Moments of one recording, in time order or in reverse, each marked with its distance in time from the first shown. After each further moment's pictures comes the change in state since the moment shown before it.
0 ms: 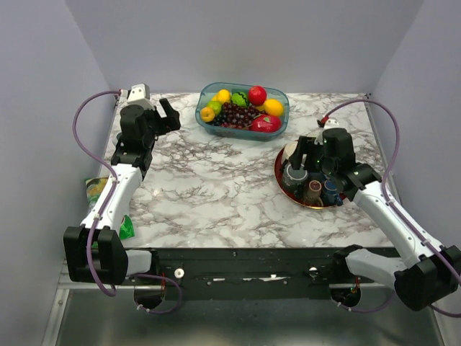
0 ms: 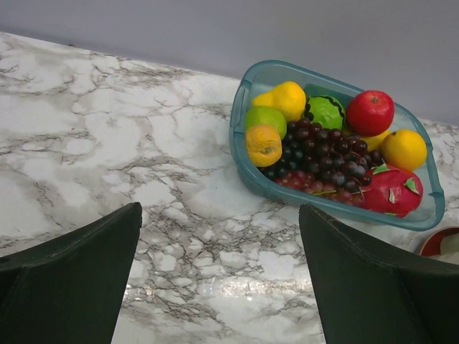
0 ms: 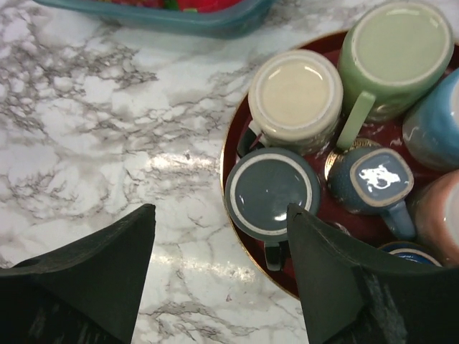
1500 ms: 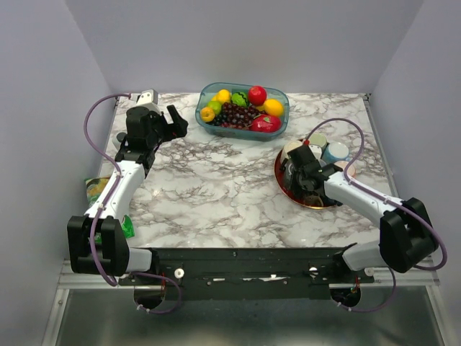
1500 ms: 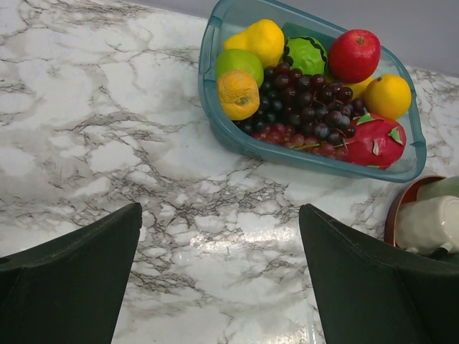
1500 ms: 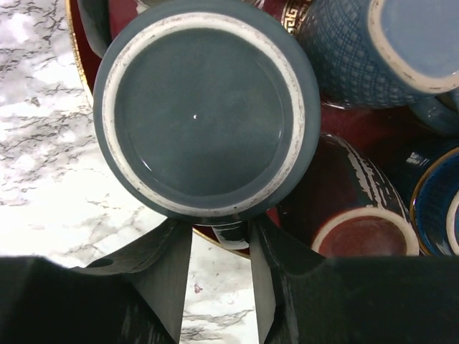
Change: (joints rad) left arm 0.000 0.062 -0.015 -0.044 0.147 -0.031; right arm 0.138 0.298 -0.127 -0.064 0.276 0.305
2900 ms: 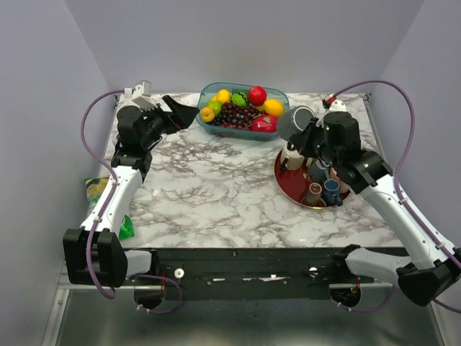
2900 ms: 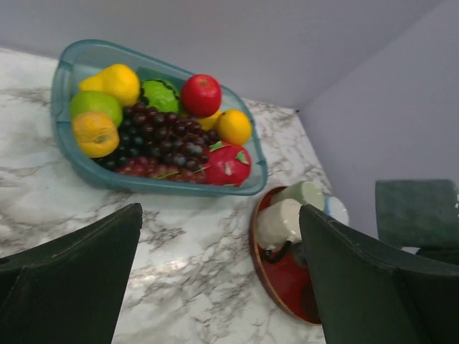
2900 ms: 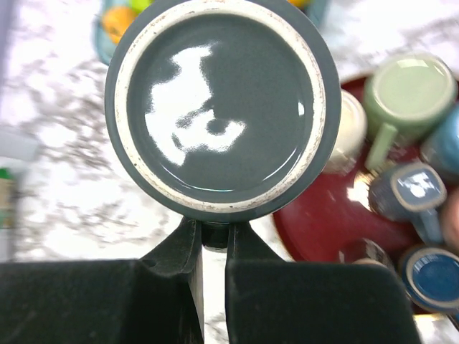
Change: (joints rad) left arm -0.003 -0.077 -0.004 0.177 0.251 -0.286; right arm 0.004 -0.255 0.370 -0.077 -0.114 -0.163
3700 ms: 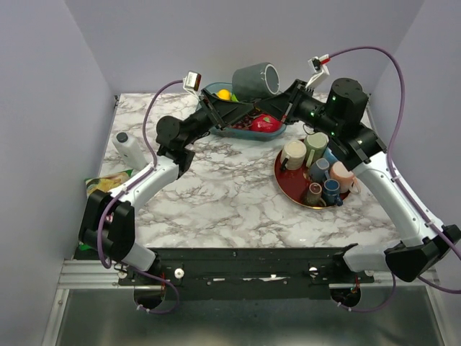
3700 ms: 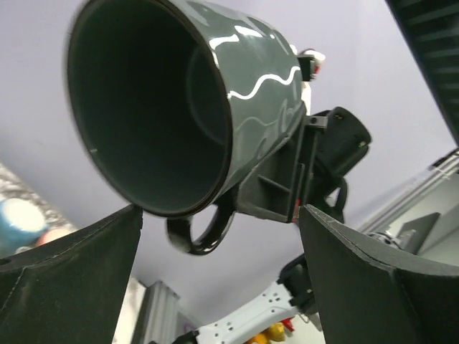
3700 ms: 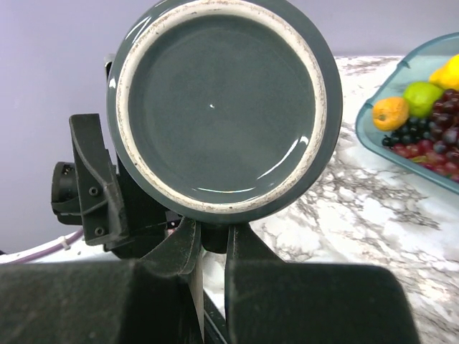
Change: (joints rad) left arm -0.371 0.230 0.060 0.827 0.191 -0.734; right arm 0.000 0.182 0.294 0.353 -0.555 0.175
